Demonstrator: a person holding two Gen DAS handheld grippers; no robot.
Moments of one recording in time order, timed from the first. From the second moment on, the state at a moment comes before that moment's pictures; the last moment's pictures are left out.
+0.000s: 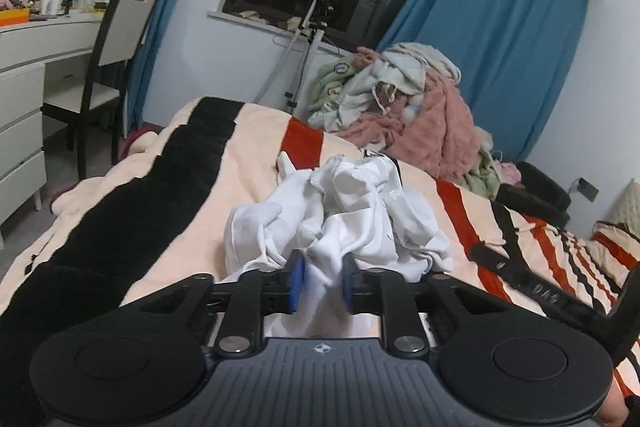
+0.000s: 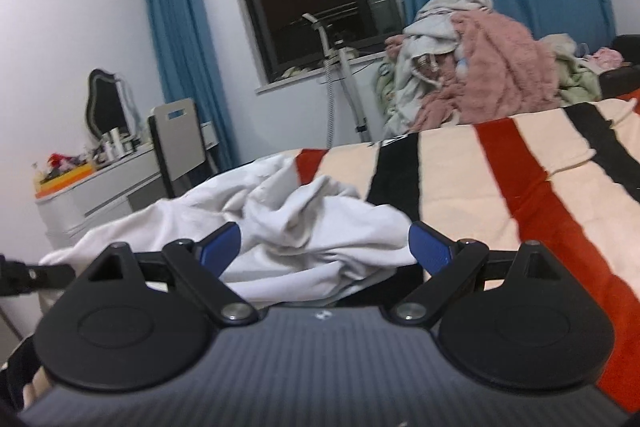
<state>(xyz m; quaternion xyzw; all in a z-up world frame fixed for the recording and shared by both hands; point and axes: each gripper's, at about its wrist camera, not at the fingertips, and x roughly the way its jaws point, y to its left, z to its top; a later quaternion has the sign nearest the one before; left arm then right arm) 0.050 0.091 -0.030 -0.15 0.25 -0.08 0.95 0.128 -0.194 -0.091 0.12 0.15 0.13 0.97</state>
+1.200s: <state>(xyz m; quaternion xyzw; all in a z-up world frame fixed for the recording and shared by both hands) 0.075 -0.005 -0.082 -0.04 0.34 -0.28 0.90 0.225 -0.183 -0.123 0.18 0.21 0.21 0.94</state>
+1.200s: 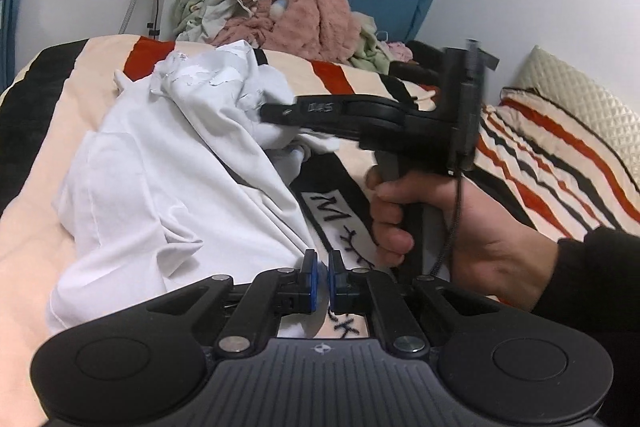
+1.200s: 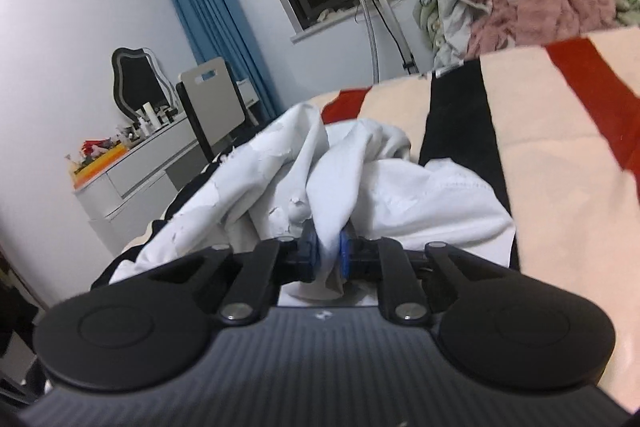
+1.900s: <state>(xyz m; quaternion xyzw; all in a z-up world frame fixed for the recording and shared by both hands) 0.059 0.015 -0.050 -0.10 0.26 -0.25 0.93 0.082 -0.378 -0.099 0.34 0.19 -0.19 0.90</state>
